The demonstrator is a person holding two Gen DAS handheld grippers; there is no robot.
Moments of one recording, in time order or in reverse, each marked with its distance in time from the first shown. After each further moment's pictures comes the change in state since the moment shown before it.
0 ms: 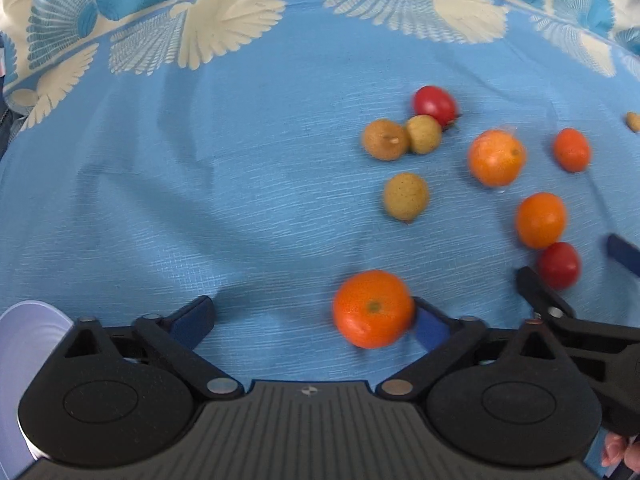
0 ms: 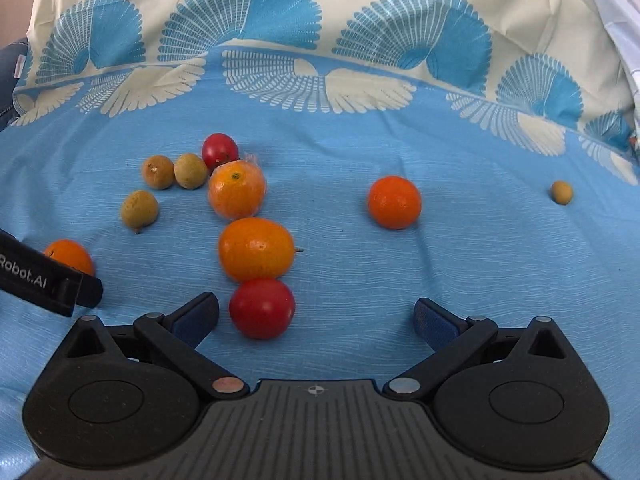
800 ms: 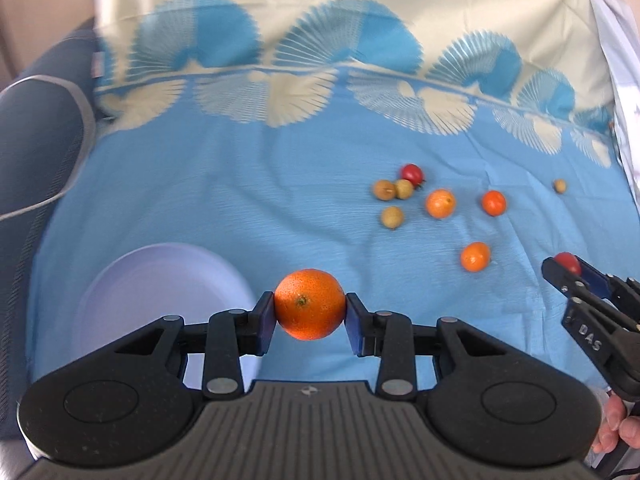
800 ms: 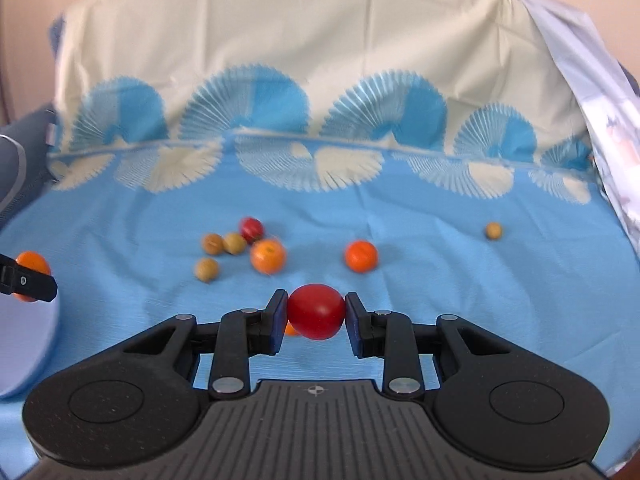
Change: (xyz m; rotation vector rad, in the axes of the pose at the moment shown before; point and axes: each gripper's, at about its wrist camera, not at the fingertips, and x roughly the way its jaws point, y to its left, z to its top) left arm -0.182 0.065 -0.067 -0.148 -0.153 -0.031; right arm -0.154 0.007 0.015 0.067 -0.133 0.009
